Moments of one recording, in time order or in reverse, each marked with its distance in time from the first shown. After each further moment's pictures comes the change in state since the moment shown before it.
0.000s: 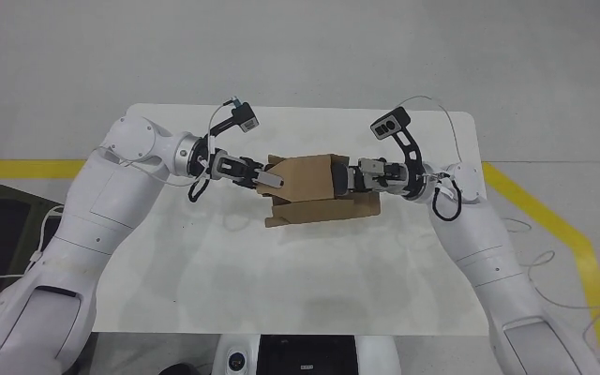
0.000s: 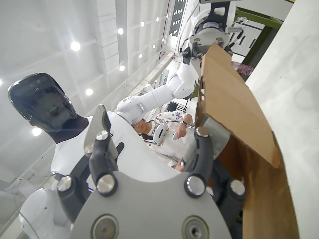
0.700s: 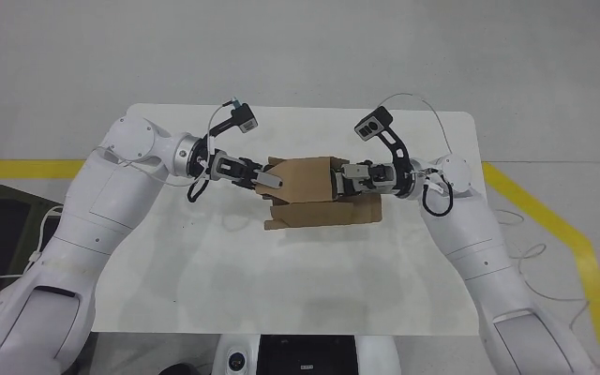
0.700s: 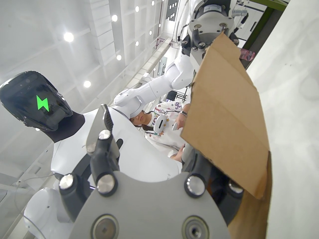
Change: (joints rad) left arm -0.002 0.003 0.006 0.001 -0.001 0.002 -0.002; right arm 0.040 -0.053 -0.015 0.026 -0.098 0.047 0.047
